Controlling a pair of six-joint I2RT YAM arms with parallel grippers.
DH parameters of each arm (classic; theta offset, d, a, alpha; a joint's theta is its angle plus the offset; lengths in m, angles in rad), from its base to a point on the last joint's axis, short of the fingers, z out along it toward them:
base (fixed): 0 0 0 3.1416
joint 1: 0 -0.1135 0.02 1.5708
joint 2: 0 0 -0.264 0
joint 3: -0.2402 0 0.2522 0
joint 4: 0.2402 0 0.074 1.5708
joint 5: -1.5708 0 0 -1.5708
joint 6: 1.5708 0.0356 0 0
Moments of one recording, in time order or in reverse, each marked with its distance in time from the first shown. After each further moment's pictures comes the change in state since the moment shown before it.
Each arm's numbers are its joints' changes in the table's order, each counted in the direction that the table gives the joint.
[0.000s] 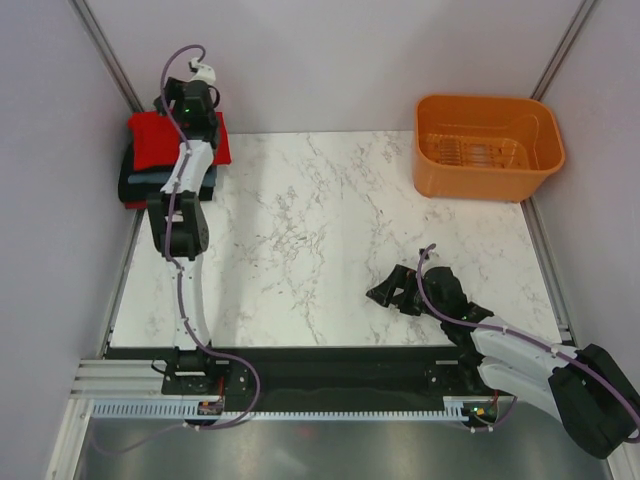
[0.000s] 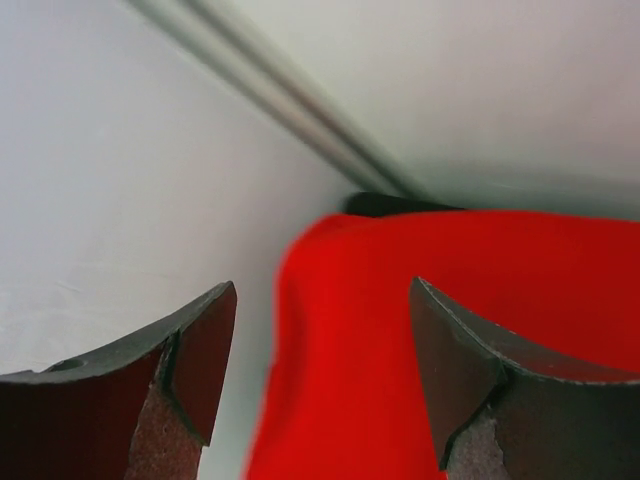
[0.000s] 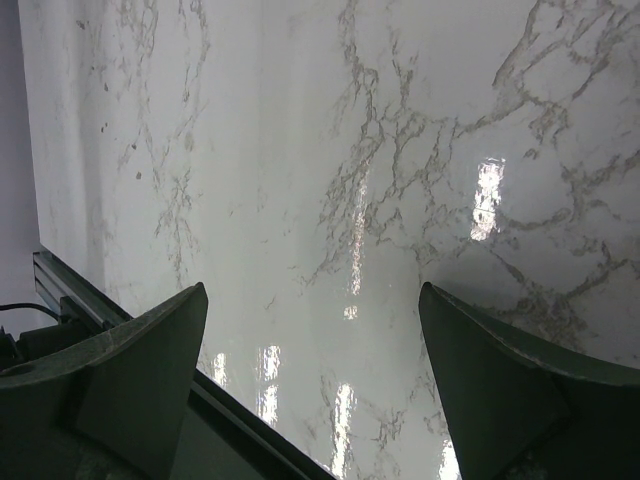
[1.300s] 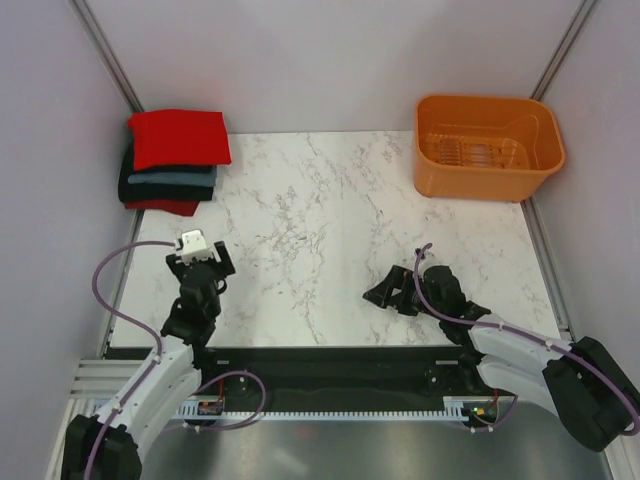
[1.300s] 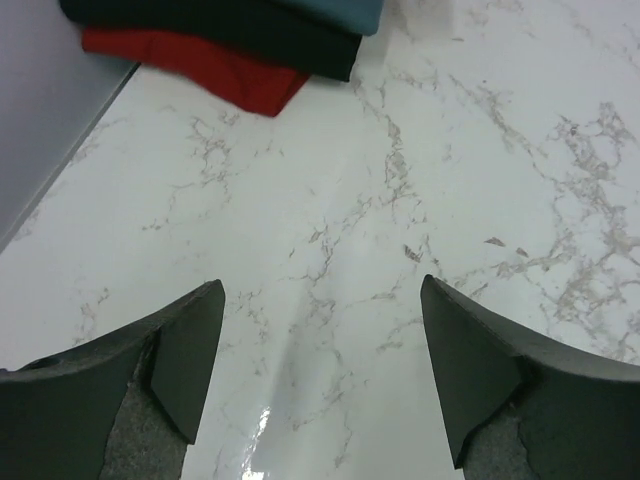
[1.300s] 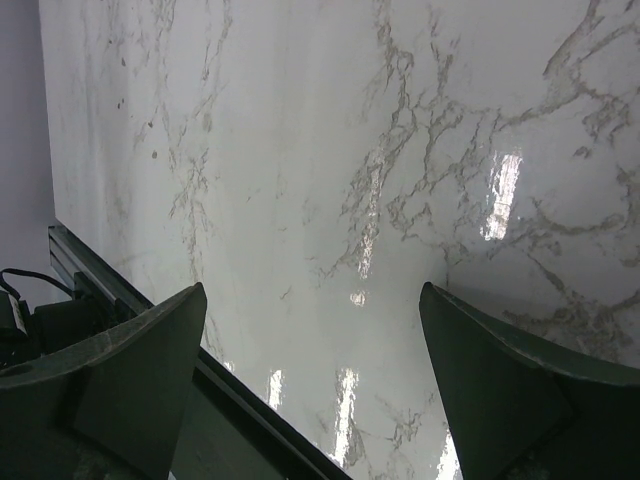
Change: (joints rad) left arm 0.357 -1.838 2.051 -0.024 -0.097 -0.833; right arm 0.001 0.061 -0.006 -0.059 0.068 -0.008
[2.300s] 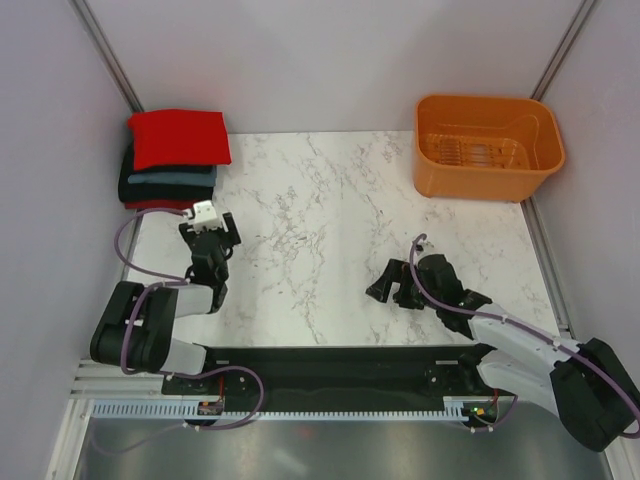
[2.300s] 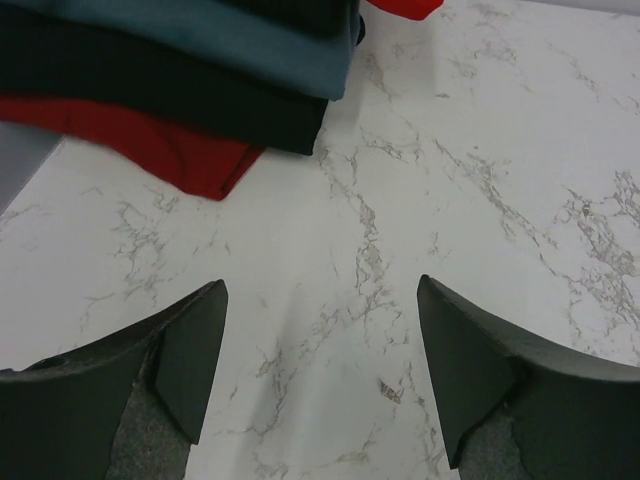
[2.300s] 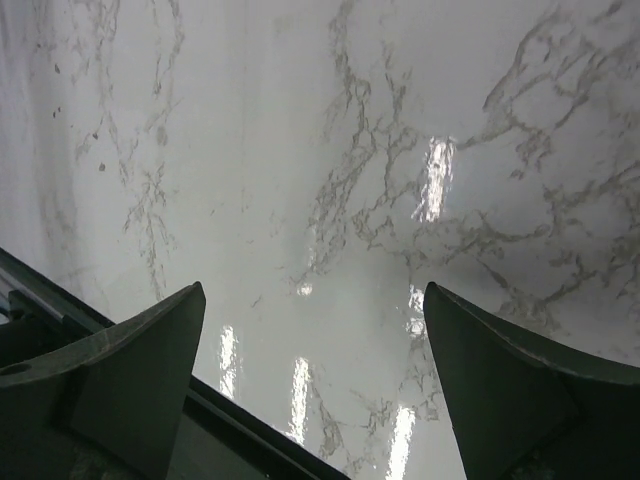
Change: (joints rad) left arm -0.148 0.802 -0.080 -0.805 -0.147 0.071; right arm -0.001 -0.018 -0.104 0.218 -0.061 -0.065
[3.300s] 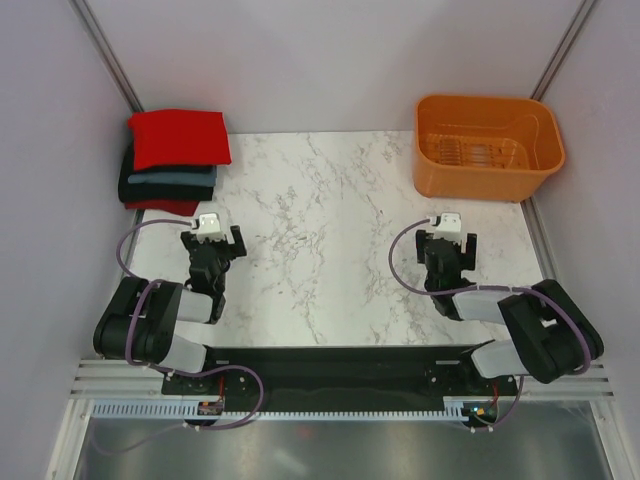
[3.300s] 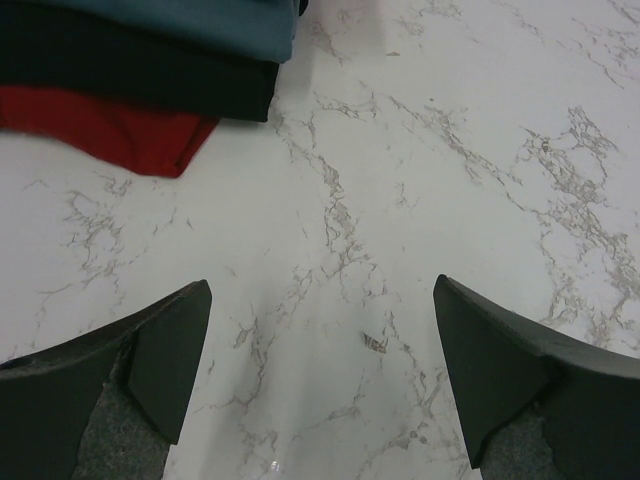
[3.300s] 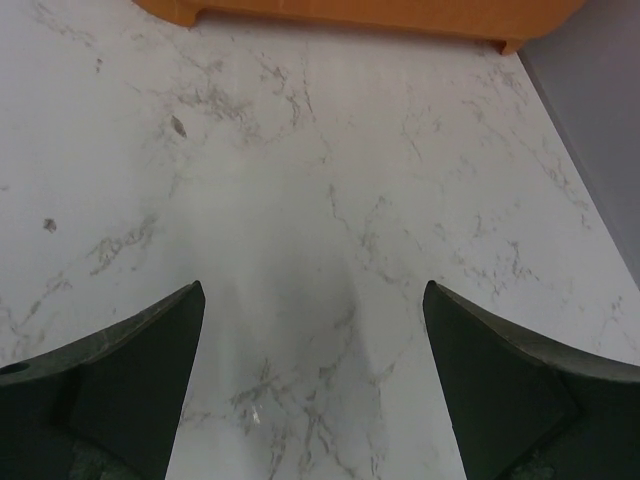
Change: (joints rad) left arm -0.024 0.055 0.101 -0.160 -0.175 0.041; right arm 0.155 0.365 -0.035 -0.549 -0.920 -0.767
